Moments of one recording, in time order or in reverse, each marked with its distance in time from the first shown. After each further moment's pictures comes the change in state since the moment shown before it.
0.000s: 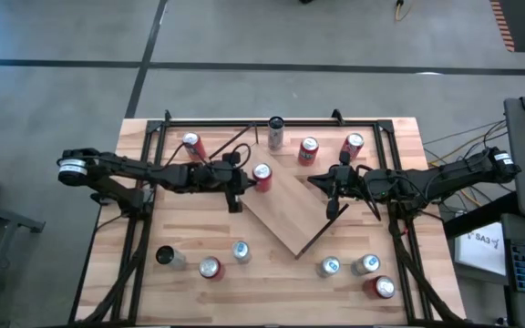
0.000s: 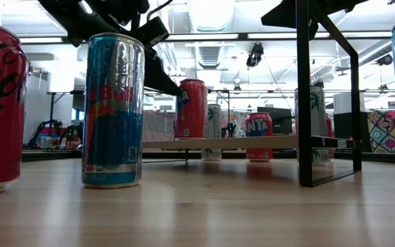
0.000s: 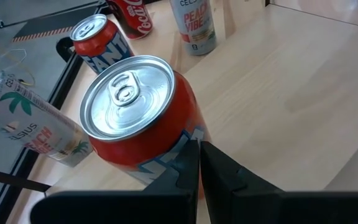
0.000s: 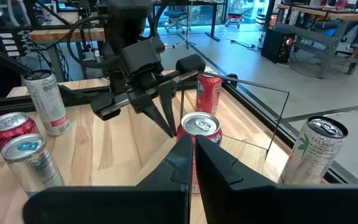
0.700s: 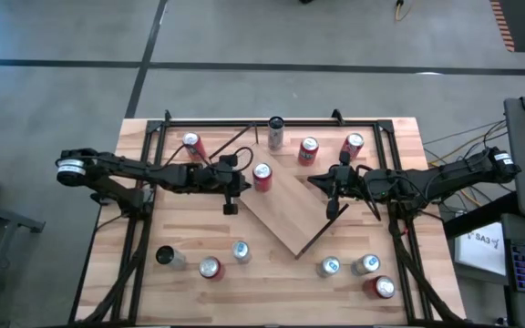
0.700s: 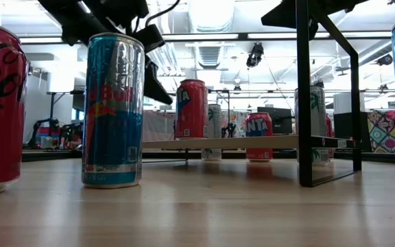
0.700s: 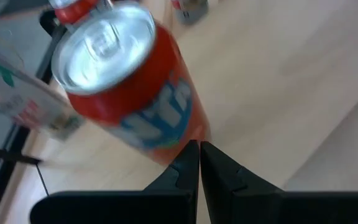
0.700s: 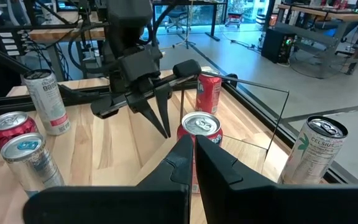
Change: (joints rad) left arm -0.006 -0.015 0.000 -0.133 0.001 0.000; right arm 0.000 0.000 0.000 -0.002 0.000 -0.002
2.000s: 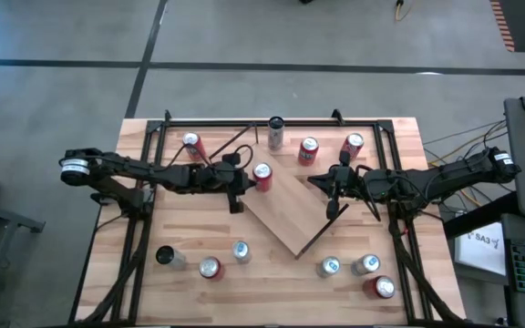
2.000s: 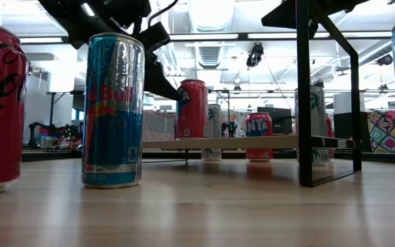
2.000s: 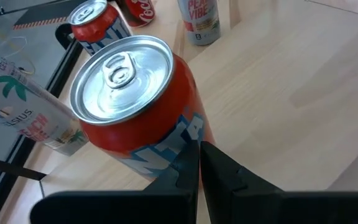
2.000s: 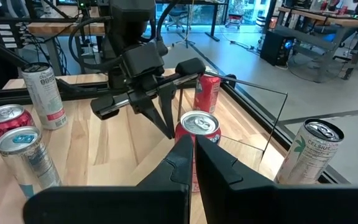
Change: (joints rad) left arm 0.004 0.038 0.000 0.131 -0.024 -0.034; right arm 0.000 0.000 0.000 -0.006 0.000 -0.034
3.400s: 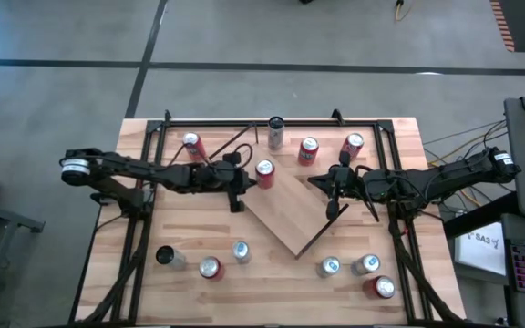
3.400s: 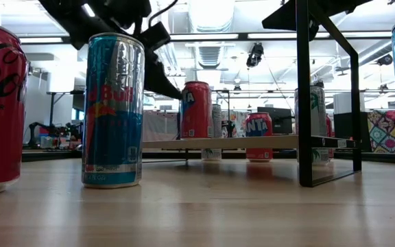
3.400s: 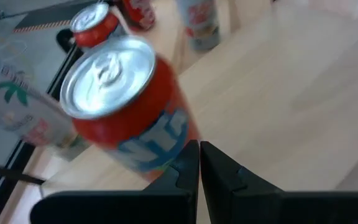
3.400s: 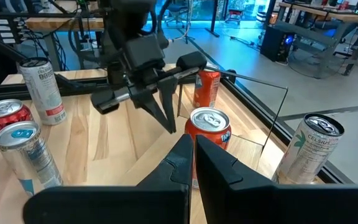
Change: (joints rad) left arm 0.005 0.009 0.000 0.011 0.007 0.005; right arm 0.000 0.000 0.000 -0.021 0.000 0.010
